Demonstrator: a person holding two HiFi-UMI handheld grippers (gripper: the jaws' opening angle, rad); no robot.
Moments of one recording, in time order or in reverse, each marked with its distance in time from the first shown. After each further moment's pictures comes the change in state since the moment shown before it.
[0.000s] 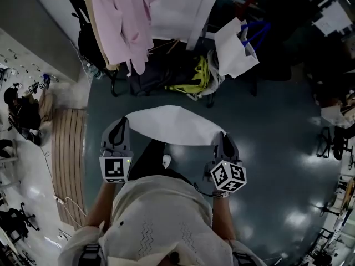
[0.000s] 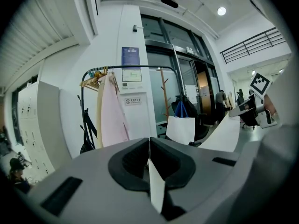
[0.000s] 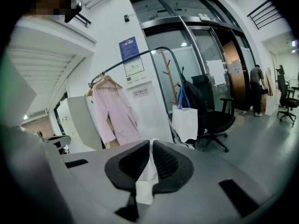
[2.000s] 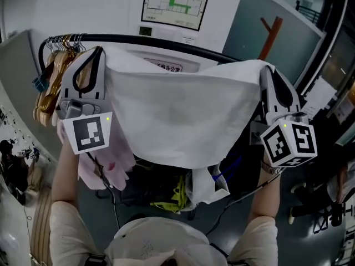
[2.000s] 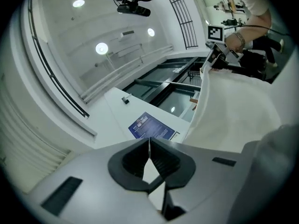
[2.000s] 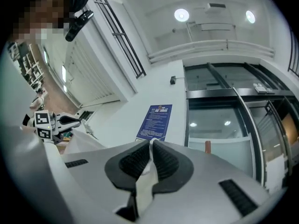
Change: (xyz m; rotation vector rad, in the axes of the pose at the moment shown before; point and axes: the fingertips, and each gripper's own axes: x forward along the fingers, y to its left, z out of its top) left arm 0.269 0.147 0.564 0.768 -0.800 0.566; right arm 0.188 0.085 0.681 -0.590 -0.858 0.335
